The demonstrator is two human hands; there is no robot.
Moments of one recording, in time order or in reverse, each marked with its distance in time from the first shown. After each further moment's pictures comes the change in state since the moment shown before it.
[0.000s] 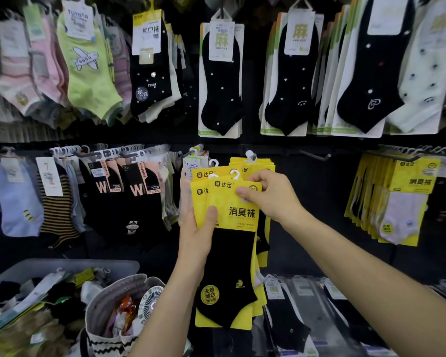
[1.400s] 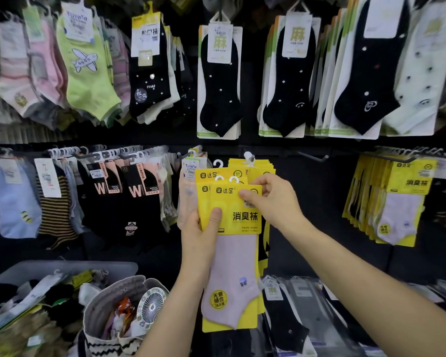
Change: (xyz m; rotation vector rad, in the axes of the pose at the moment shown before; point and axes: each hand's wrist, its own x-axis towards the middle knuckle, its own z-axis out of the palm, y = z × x) left_hand -0.010 0.012 0.013 0.017 0.062 0.068; right_hand -0.002 0.015 0.004 0.035 0.117 -0.010
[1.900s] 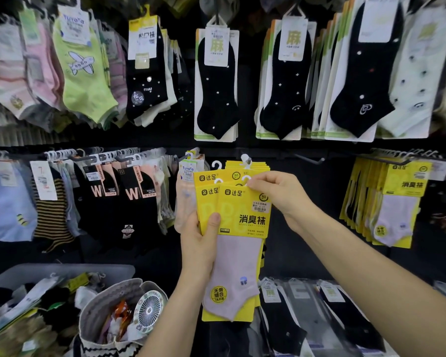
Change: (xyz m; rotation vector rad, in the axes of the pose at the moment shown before) left_hand -0.005 0.000 0.005 0.007 0.008 0.049; right_hand 0.007 -0.015 -0.022 0.267 -0.136 0.100
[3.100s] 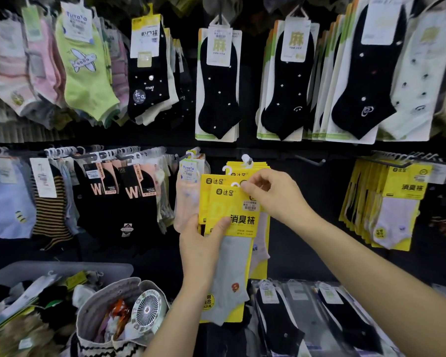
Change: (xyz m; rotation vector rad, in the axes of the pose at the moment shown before) left_hand 0.001 -0.012 0.000 0.126 0.130 -0.052; right_hand -0.004 -0.004 0.003 -0.510 0.080 -0.264
